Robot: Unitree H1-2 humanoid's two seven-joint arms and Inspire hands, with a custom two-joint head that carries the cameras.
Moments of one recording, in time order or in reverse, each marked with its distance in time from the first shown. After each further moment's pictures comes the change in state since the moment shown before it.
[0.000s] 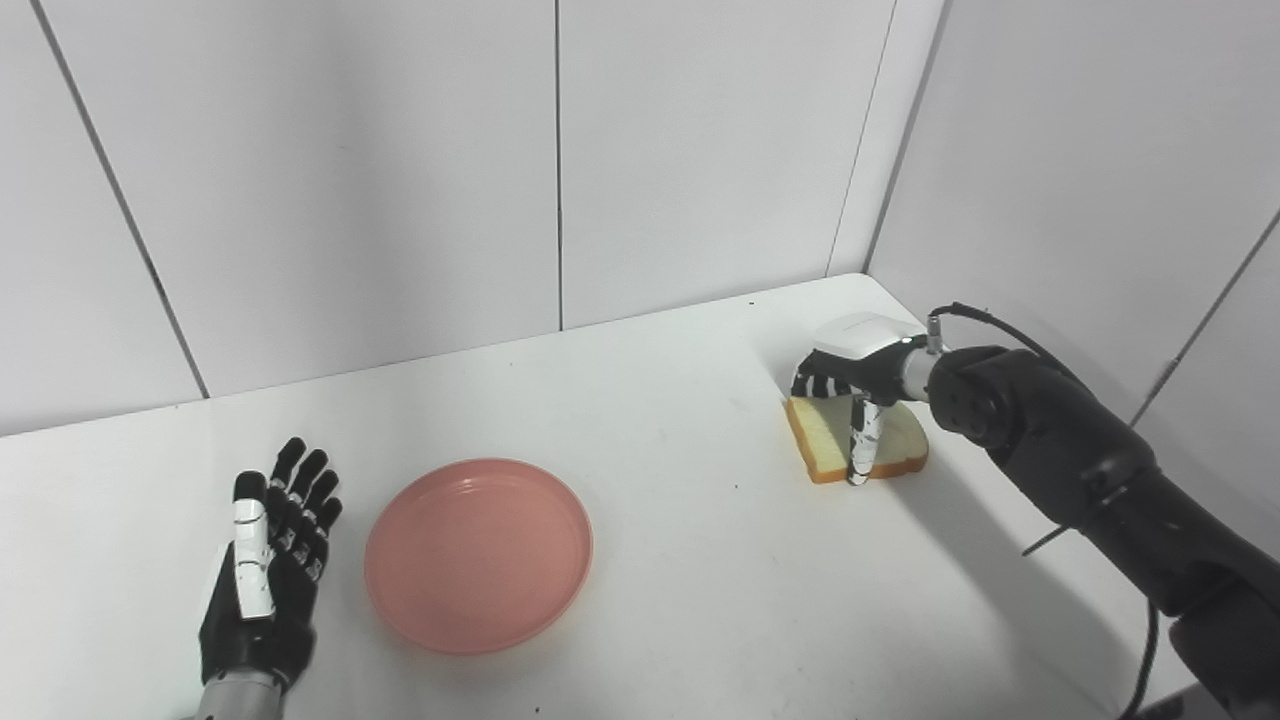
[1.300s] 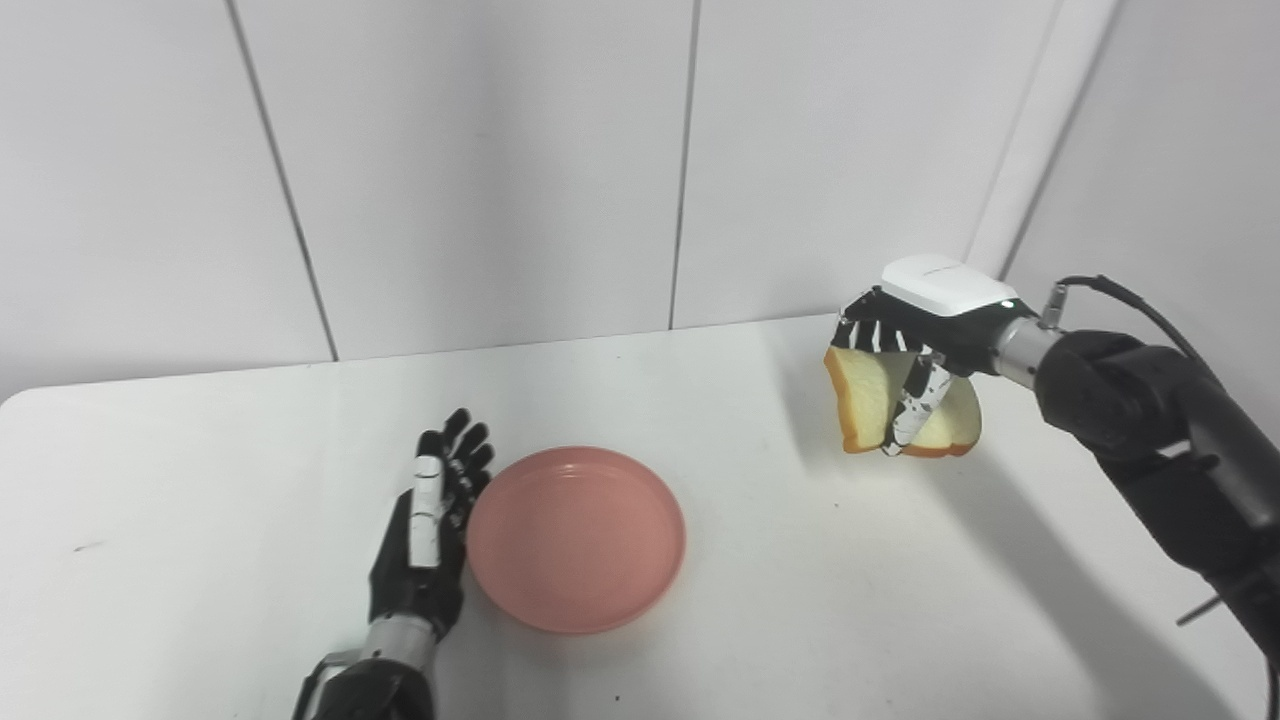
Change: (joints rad) left arm 0.017 -0.078 -0.064 -0.033 0.069 0.034 0.081; right arm -0.029 0.050 -0.097 -0.346 0.144 0.012 0.053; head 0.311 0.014
